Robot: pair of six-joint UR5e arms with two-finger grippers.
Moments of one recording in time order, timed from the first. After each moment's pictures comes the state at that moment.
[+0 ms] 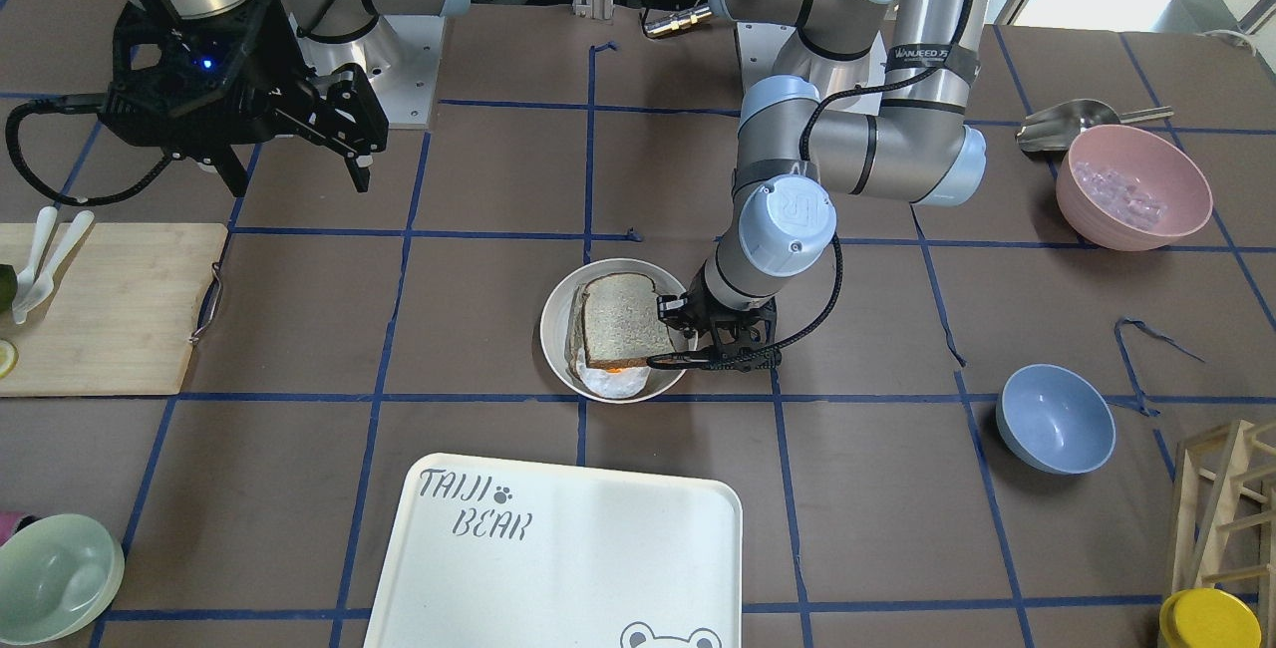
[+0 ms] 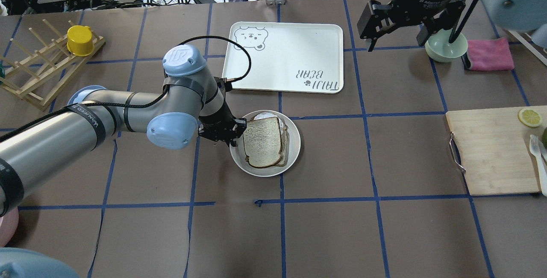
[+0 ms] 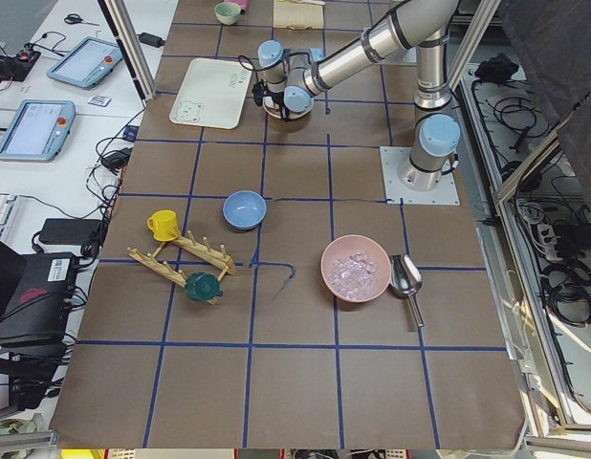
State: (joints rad) left arm -1.70 -1.91 -1.92 -1.02 1.42 -0.20; right arm 1.61 -1.54 1.48 -1.59 -1.57 -0.03
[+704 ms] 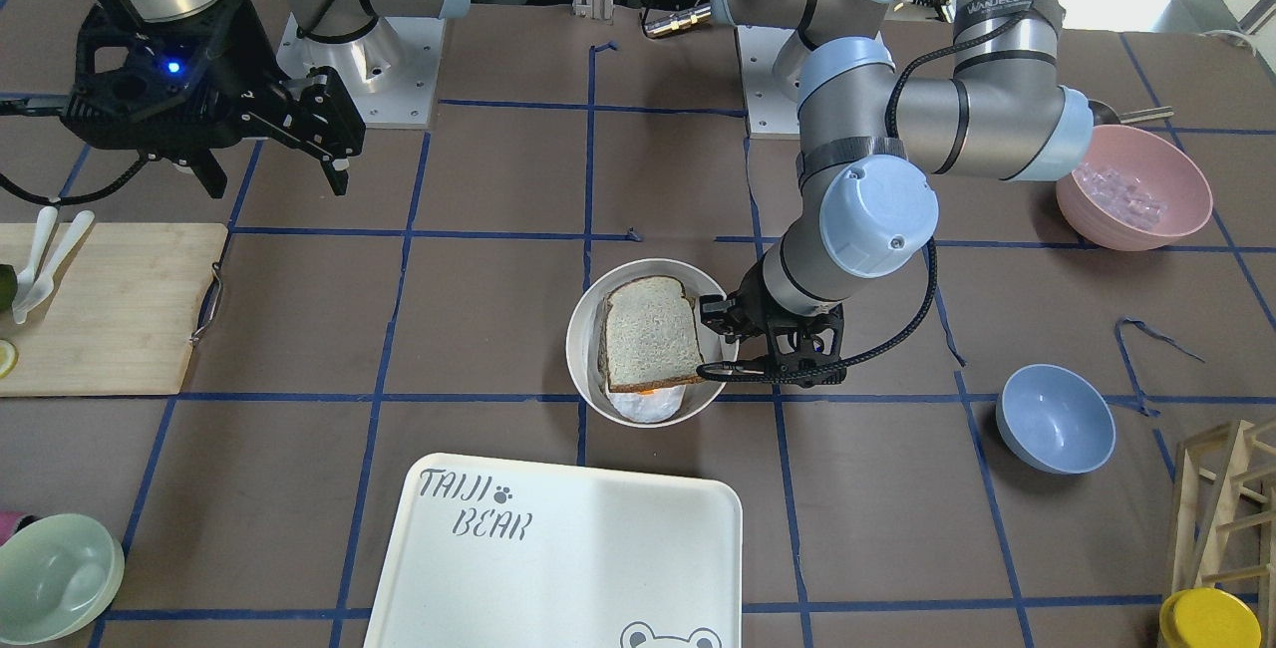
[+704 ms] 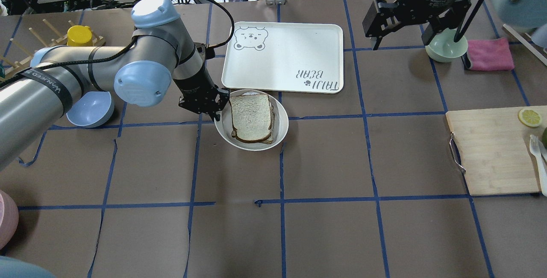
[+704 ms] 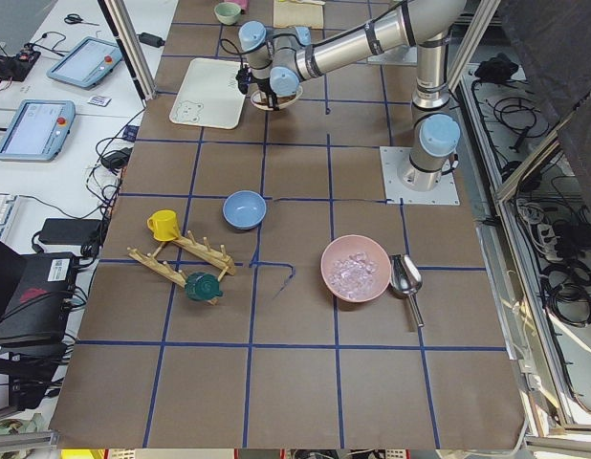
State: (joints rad) left arm -1.63 -1.89 -1.71 -1.26 1.42 -0.07; right arm 1.57 -1.55 1.48 -1.58 -1.56 -0.03
